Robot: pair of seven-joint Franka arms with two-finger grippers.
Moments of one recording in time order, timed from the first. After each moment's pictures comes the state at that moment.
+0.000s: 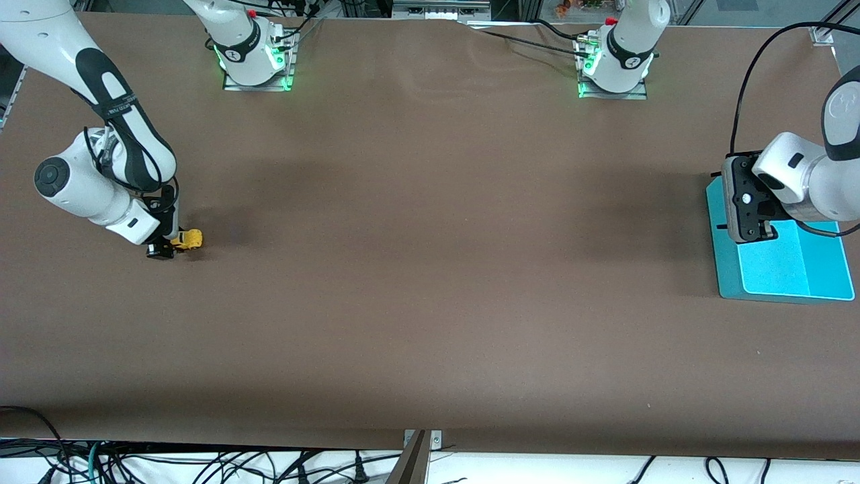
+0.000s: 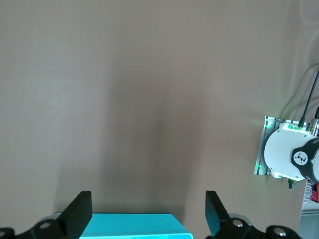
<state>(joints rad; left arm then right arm) 0.09 0.28 -0.08 -1.49 -0.02 1.44 1.43 -0.34 0.46 0.12 -2.20 0.01 2.66 -1.99</state>
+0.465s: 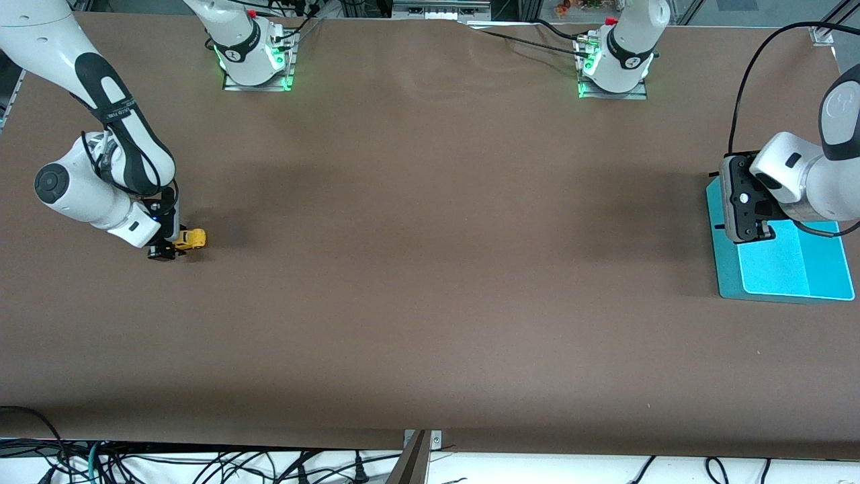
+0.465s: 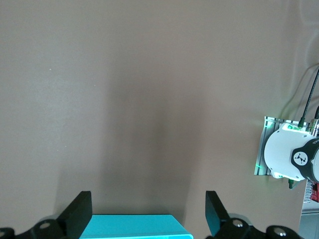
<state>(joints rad) 0.09 0.28 -0.08 -1.49 -0.02 1.44 1.43 -0.34 0.47 0.12 -2.16 0.01 2.60 -2.00</state>
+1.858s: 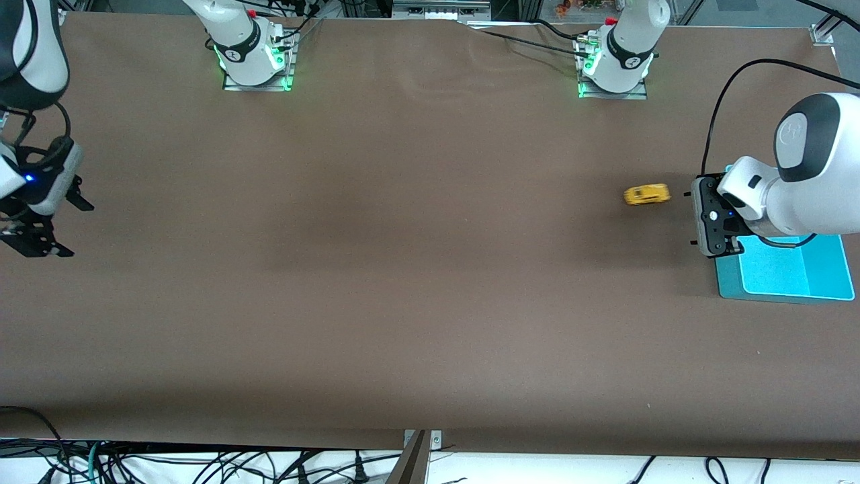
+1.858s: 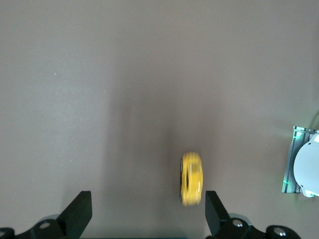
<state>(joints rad) 0.09 0.27 -0.07 -1.70 -0.05 1.67 1.43 -0.26 0.04 0.13 -1.84 0.03 2.11 -1.71</state>
